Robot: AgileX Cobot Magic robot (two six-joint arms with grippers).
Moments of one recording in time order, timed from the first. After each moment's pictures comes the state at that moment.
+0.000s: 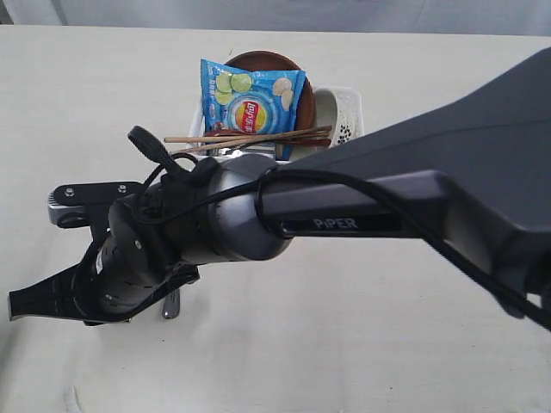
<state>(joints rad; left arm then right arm) -0.15 0.00 0.00 -0.03 0.35 -0.09 1.18 2.11 -1.32 0.42 0.34 0.37</state>
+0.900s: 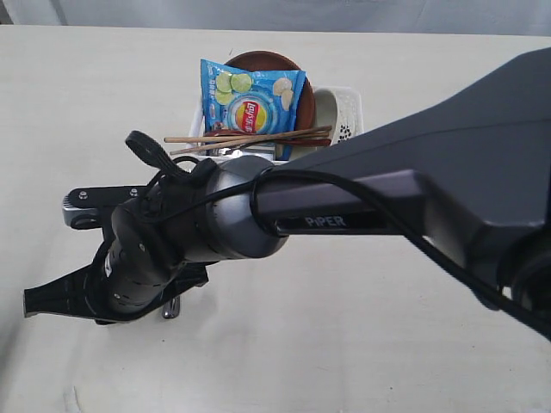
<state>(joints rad) -0.15 0.00 0.00 -0.03 0.35 -0.09 1.17 2.14 -1.33 0.33 0.37 0.48</state>
